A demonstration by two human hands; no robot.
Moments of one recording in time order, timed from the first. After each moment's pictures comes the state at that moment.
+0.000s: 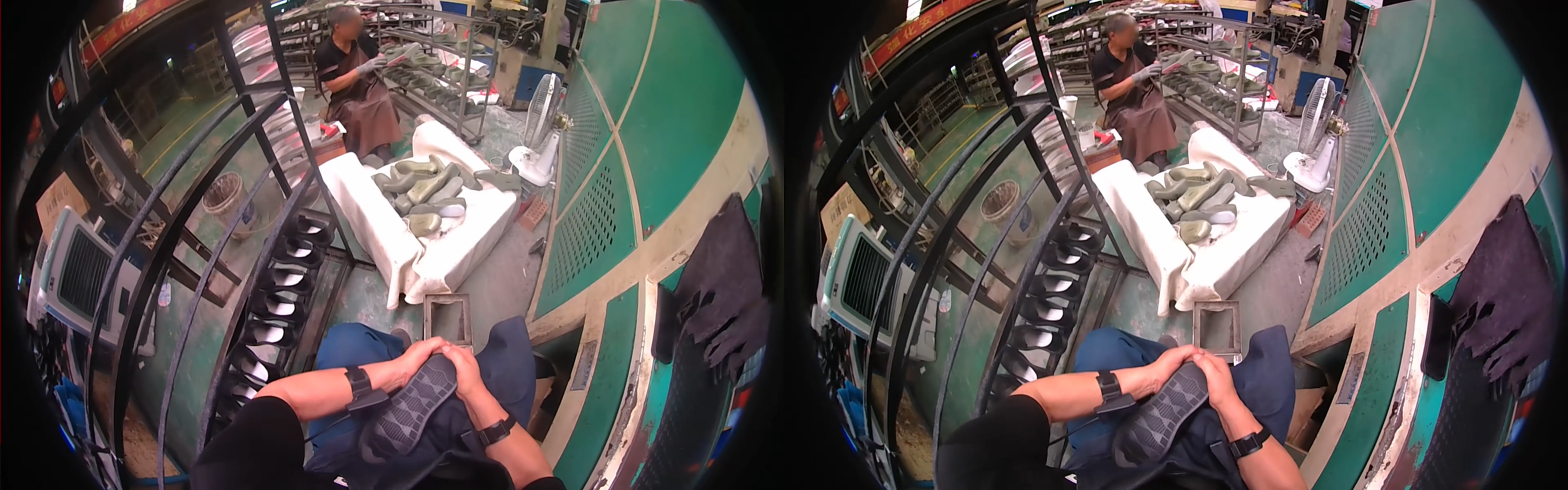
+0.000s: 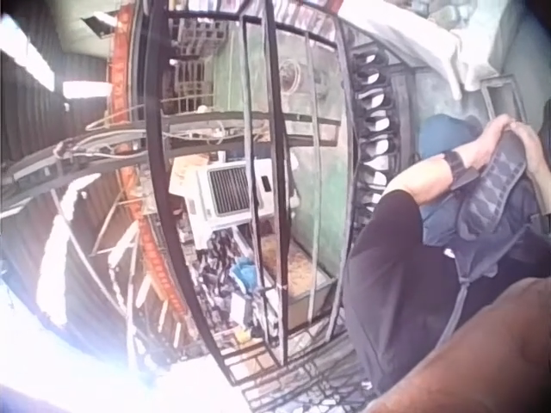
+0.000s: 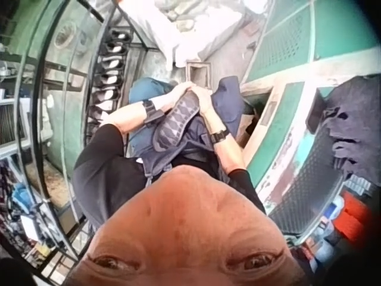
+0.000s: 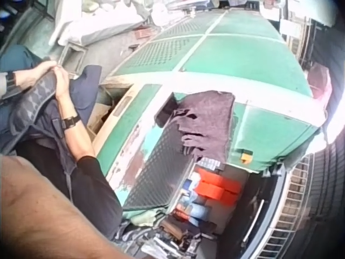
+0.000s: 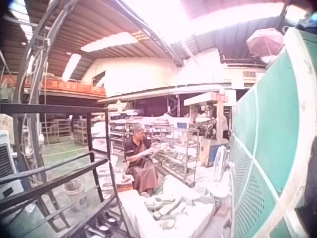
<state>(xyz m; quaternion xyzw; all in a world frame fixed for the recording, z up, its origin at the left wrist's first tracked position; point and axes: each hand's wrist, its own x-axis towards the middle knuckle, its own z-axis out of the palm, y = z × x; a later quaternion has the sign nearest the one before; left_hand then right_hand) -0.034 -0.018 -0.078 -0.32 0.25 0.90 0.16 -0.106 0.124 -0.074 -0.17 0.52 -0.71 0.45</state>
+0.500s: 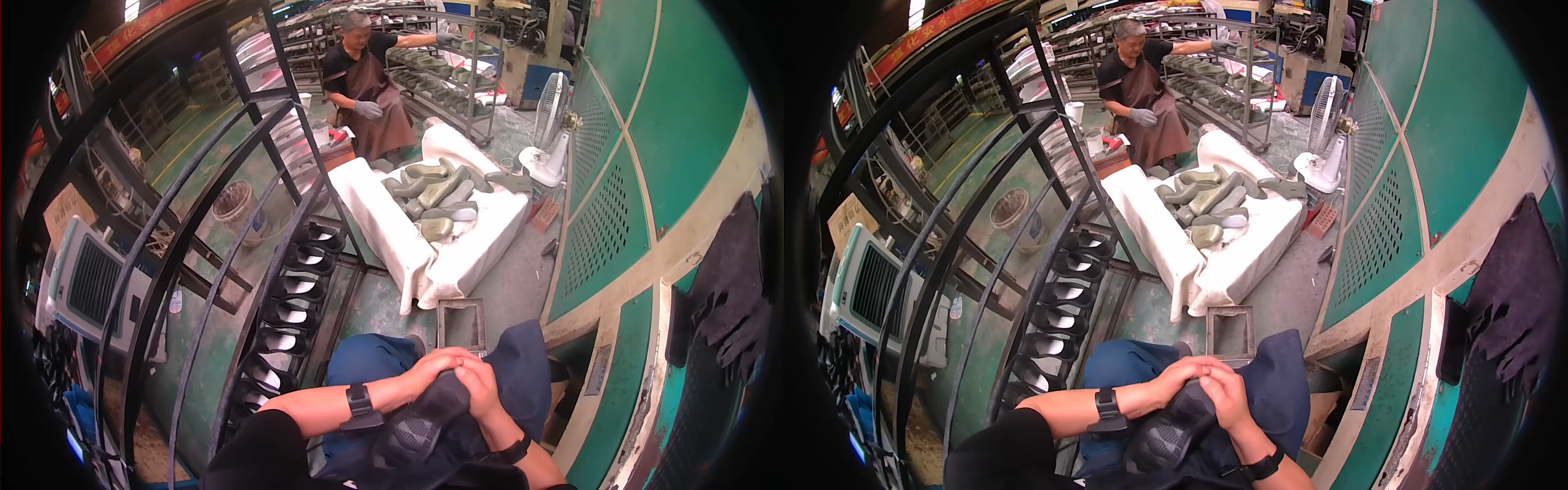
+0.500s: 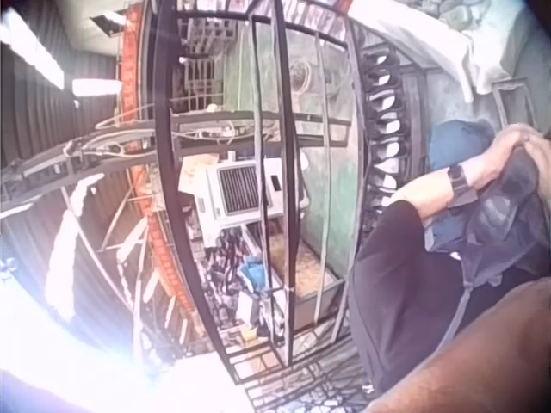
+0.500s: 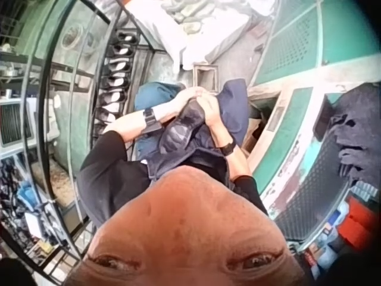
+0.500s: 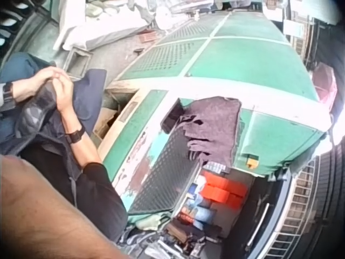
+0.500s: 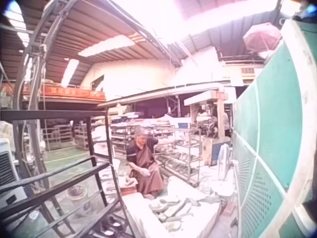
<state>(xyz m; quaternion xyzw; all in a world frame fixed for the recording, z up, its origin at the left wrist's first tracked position) -0.020 -0.015 -0.046 -0.14 0.42 0.89 0.05 -0.099 0.123 -0.027 -0.30 0.56 -0.69 0.34</state>
